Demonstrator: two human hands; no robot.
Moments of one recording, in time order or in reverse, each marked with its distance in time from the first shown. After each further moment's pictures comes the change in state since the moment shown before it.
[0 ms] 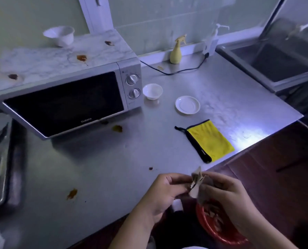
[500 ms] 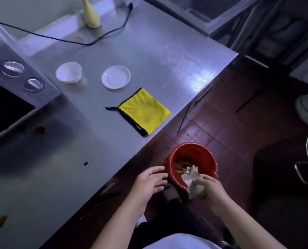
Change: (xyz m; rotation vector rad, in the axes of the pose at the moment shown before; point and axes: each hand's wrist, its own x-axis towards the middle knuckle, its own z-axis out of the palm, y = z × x) left_hand 0.077 -0.109 0.124 0.294 0.120 -0.372; right_hand -0.048 0.153 -0.198 0.356 0.597 0.633
